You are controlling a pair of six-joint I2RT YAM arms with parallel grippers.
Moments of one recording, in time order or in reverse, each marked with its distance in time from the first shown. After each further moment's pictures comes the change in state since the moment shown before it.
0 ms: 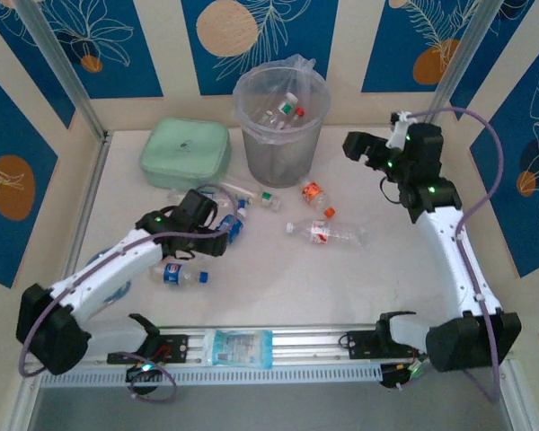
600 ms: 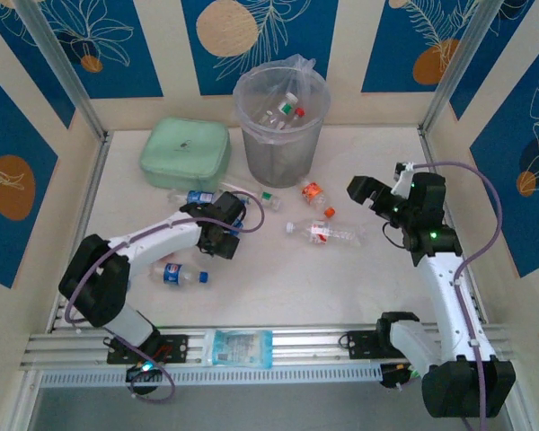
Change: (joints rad) left arm -0.049 0.310 0.056 0.039 -0.074 -0.007; right arm -0.091 -0.264 -0.399 -0.013 -0.188 0.162
